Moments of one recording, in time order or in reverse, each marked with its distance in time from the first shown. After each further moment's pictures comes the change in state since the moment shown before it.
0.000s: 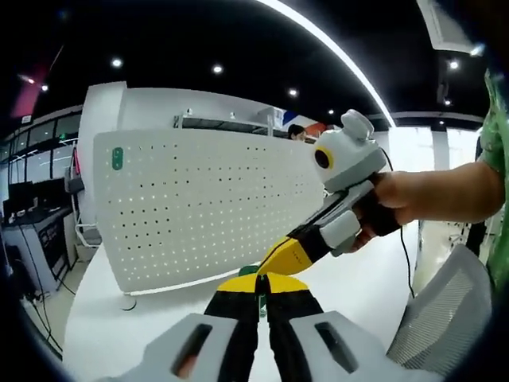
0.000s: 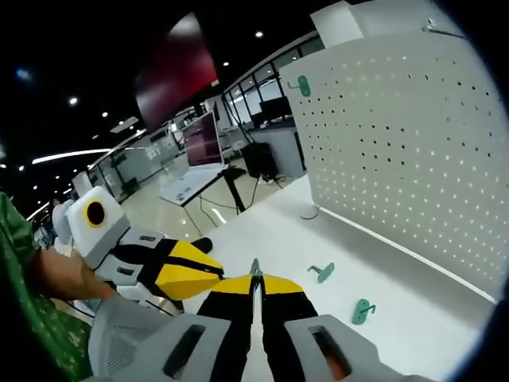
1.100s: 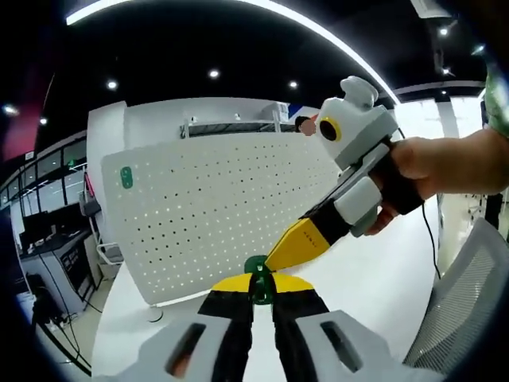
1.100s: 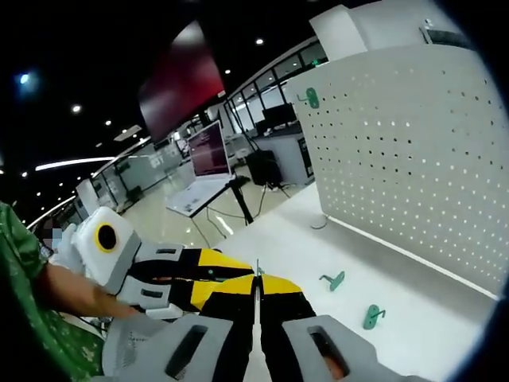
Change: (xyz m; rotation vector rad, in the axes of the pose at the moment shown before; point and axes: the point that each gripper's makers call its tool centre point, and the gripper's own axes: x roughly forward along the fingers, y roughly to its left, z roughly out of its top) left arm 0.002 0.012 0.002 0.130 0.011 0.106; right arm -0.003 0.020 0.017 0.016 -0.047 0.026
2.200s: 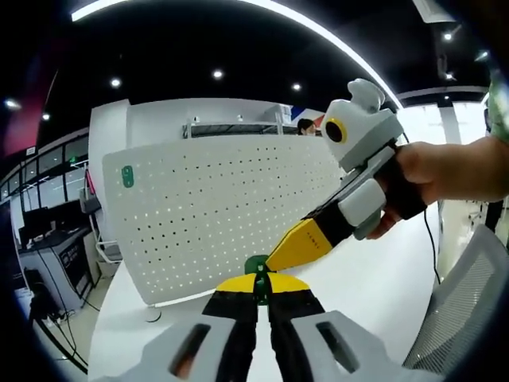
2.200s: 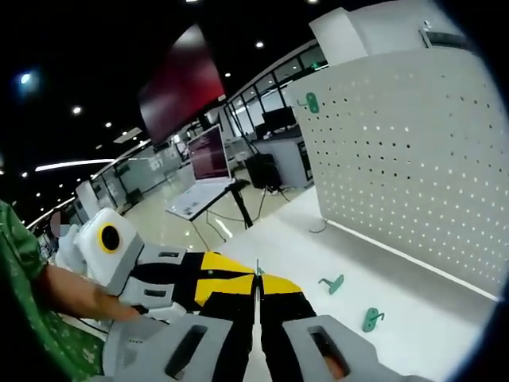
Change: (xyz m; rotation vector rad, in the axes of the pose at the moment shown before) left arm 0.004 0.001 0.003 -0.019 -0.007 -0.001; right arm -0.002 0.001 0.003 -0.010 -0.019 -0.010
